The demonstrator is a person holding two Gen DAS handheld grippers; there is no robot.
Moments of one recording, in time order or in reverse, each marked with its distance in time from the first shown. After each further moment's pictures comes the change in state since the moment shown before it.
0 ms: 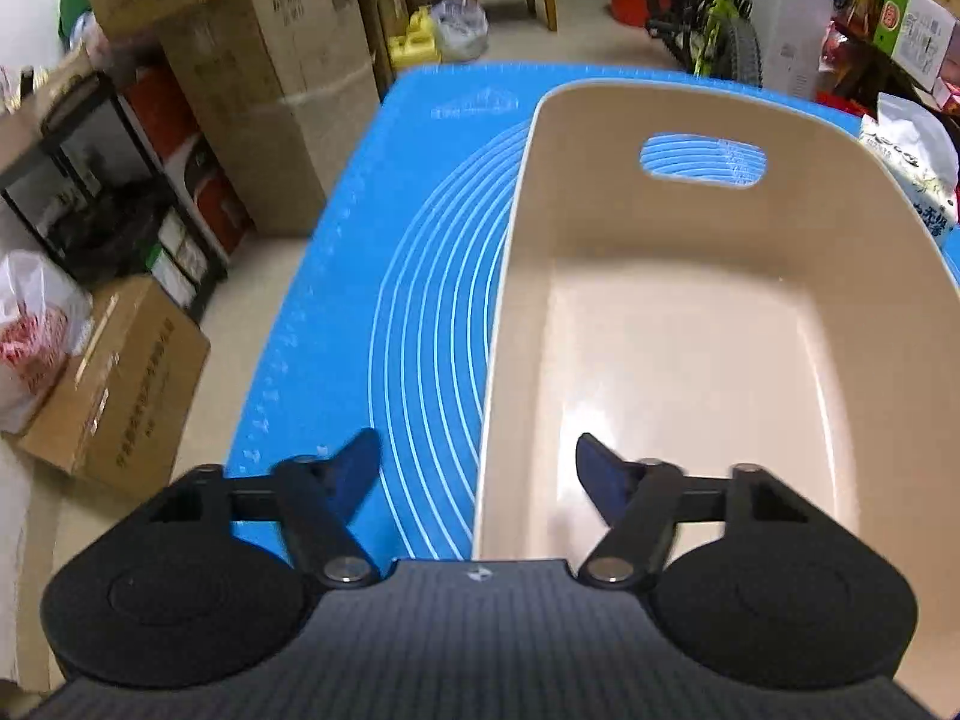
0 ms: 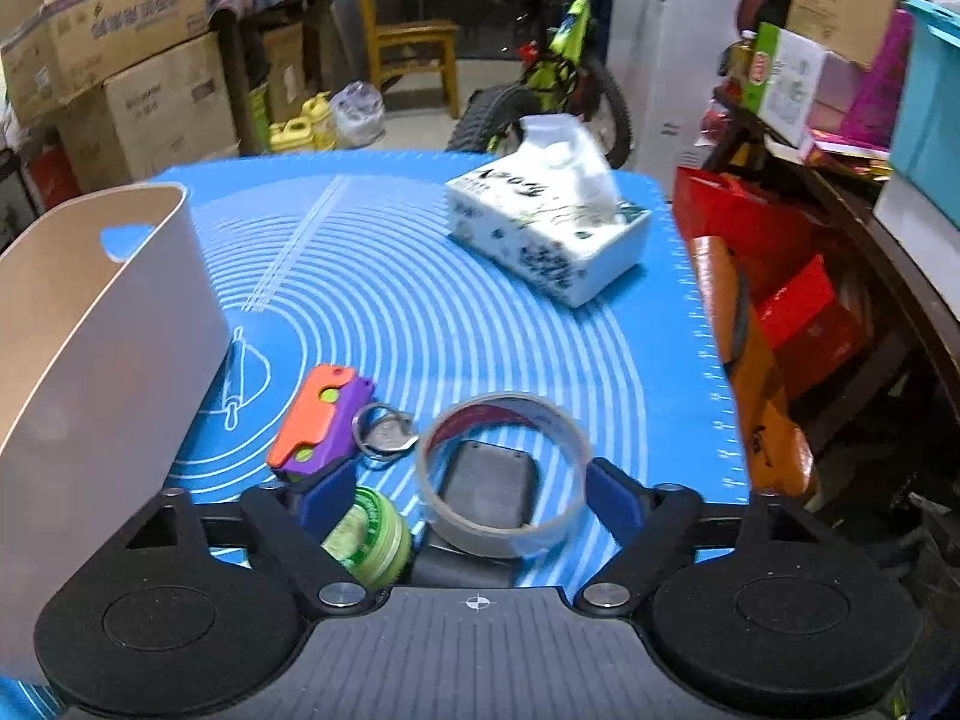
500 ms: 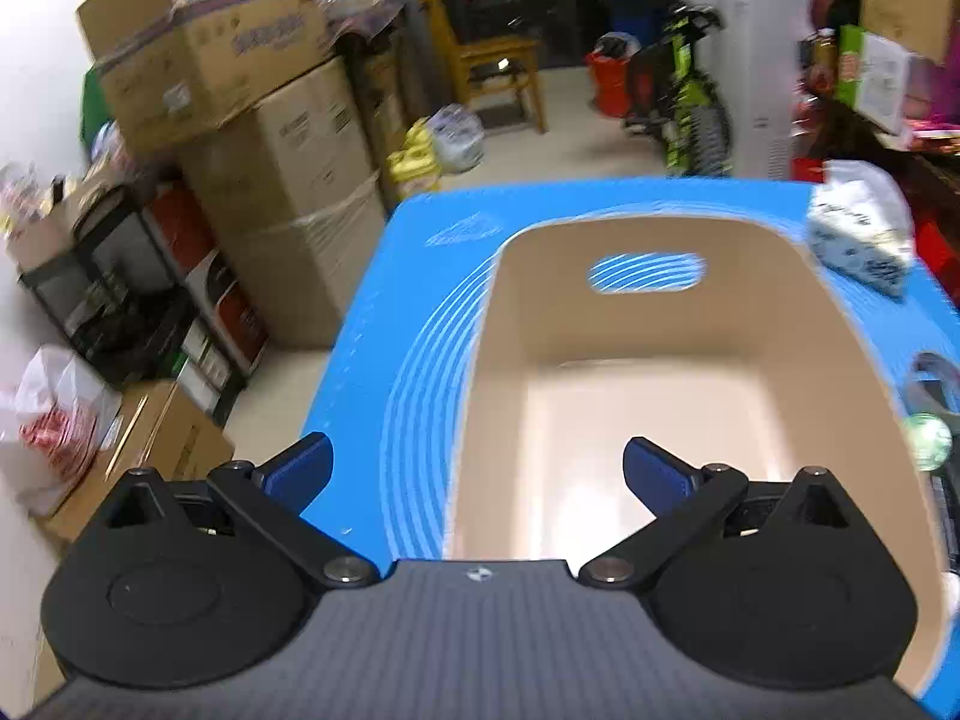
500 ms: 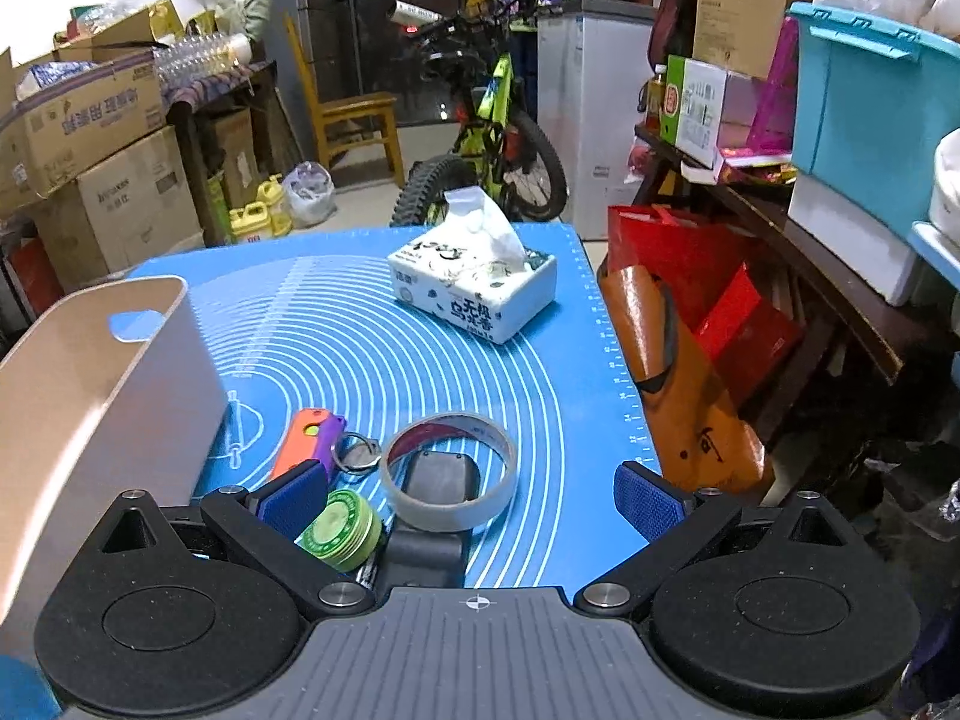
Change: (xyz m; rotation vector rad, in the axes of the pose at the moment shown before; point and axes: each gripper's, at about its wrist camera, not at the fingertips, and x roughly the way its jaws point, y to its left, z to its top) left arm -0.044 -0.018 0.002 0.055 -0.220 0.061; right arm -0.070 -0.025 -0.026 0.134 -0.138 -0.060
